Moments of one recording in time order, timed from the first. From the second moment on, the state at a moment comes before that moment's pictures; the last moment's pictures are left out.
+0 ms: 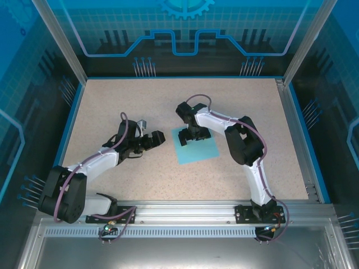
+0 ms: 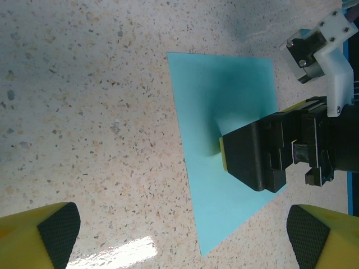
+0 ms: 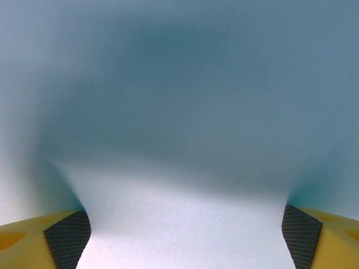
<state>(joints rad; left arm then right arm) -0.27 1.31 0.61 -0.06 0.40 -0.69 0.64 2.21 1.69 -1.00 0.08 0.38</state>
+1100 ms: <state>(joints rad) -0.27 1.32 0.65 -0.17 0.41 -0.58 0.64 2.20 1.69 -0.99 0.07 0.39</state>
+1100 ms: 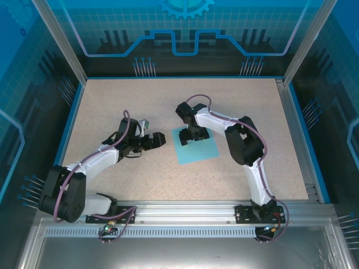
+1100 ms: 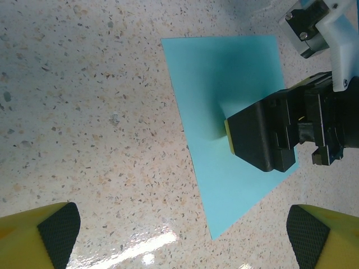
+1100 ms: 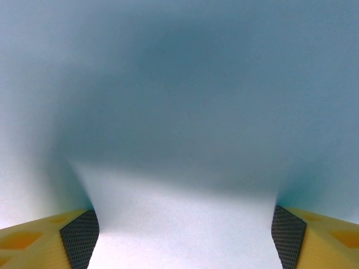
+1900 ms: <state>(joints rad) -0.27 1.35 0.67 -0.15 0.42 -0.60 0.64 2.21 1.71 -1.02 0.07 0.39</state>
